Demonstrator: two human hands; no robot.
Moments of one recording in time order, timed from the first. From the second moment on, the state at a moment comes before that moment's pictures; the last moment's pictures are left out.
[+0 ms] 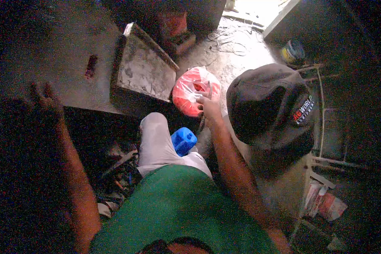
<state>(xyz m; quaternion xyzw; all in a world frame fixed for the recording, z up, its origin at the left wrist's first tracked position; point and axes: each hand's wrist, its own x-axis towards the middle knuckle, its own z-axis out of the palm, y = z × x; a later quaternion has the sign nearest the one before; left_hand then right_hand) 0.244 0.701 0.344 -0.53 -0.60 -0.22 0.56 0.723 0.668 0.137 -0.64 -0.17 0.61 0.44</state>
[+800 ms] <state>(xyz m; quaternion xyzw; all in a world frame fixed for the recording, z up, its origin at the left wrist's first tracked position) 0.242 0.705 0.332 -0.54 -0.58 -0.26 0.54 0.642 0.812 0.025 -0.73 -0.30 0.42 0.46</state>
